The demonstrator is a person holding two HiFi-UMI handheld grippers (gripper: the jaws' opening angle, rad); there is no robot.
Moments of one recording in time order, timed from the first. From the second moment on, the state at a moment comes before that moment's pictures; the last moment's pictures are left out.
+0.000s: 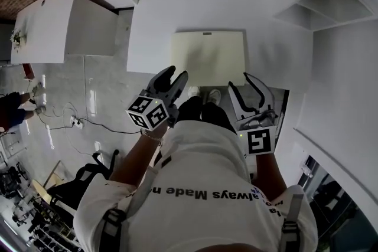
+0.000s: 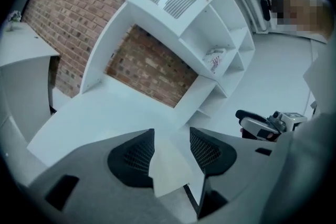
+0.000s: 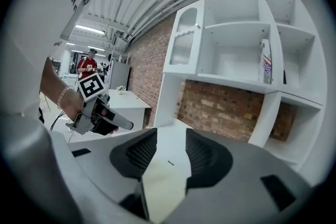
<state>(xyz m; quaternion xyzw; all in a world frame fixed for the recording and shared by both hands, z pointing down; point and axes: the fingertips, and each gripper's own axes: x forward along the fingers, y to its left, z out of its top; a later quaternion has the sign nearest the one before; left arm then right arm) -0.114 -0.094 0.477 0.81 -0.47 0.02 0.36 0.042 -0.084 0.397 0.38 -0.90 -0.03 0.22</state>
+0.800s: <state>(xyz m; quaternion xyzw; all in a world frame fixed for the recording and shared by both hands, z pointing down) -0.171 -0.047 0.659 0.71 -0.46 0.02 0.53 0.012 -0.052 0.566 0.27 -0.88 -0.10 0.37</state>
